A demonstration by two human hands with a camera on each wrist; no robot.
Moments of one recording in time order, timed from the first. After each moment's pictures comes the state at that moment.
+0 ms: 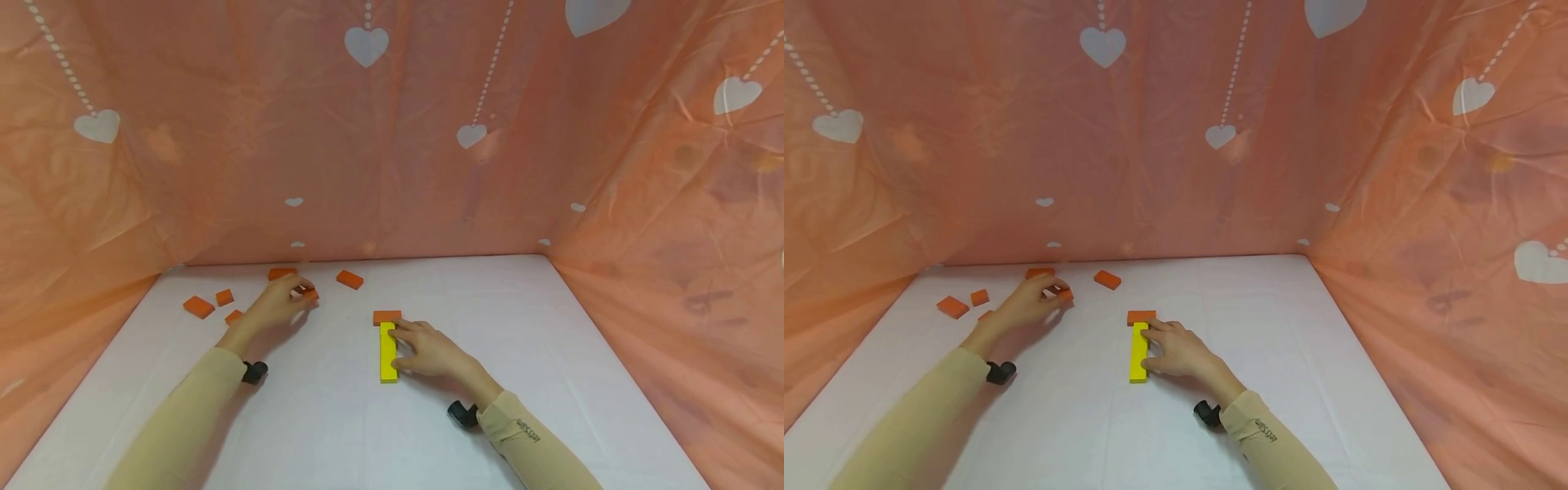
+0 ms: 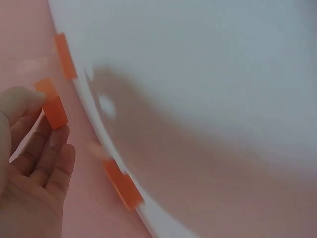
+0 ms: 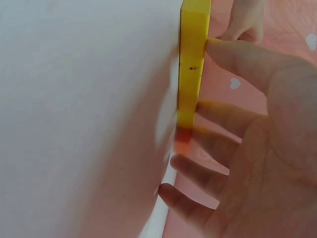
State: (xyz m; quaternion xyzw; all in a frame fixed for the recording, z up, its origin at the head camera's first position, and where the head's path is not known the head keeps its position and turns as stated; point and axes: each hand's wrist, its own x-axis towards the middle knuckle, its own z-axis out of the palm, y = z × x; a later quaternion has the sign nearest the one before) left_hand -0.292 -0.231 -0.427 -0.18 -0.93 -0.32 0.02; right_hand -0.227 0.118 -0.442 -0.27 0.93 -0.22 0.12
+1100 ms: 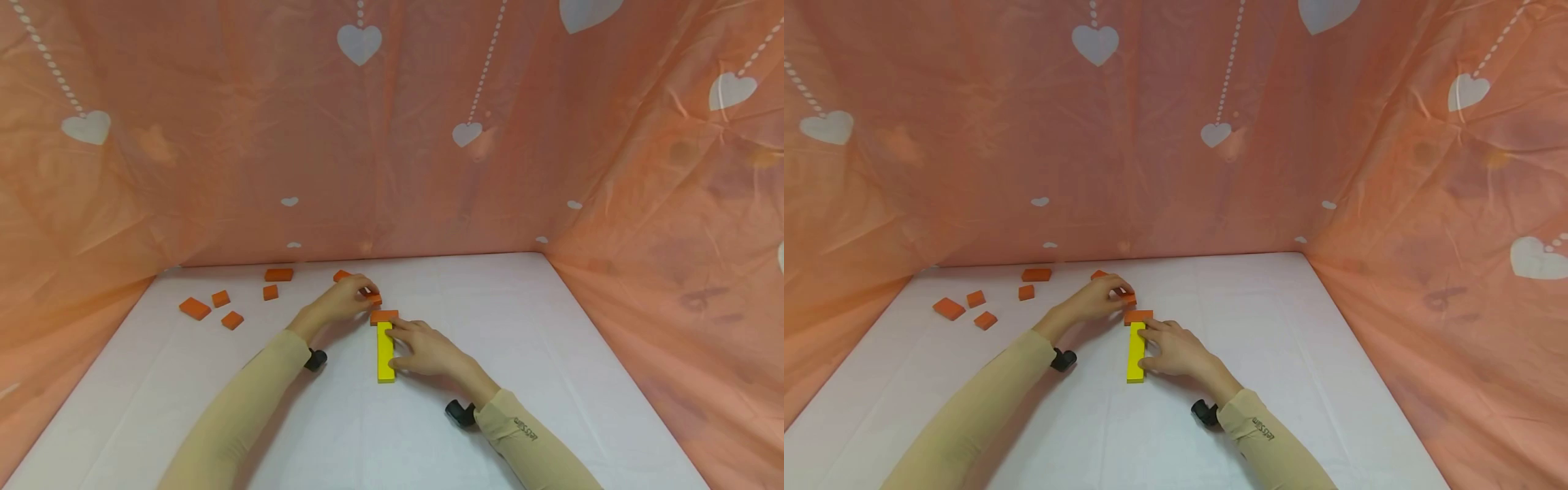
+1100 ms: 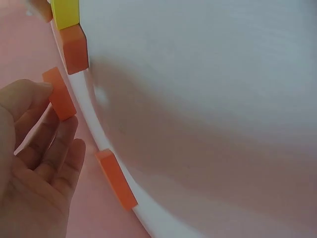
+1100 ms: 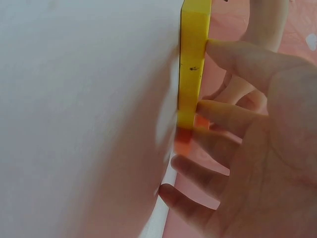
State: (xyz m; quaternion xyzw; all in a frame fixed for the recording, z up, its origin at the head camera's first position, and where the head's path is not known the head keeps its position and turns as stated) left_hand -0.322 -0.116 -0.432 -0.27 -0.91 -0.31 -0.06; right_hand -0.231 0.119 -0.443 -0.28 0.93 -0.22 0.12
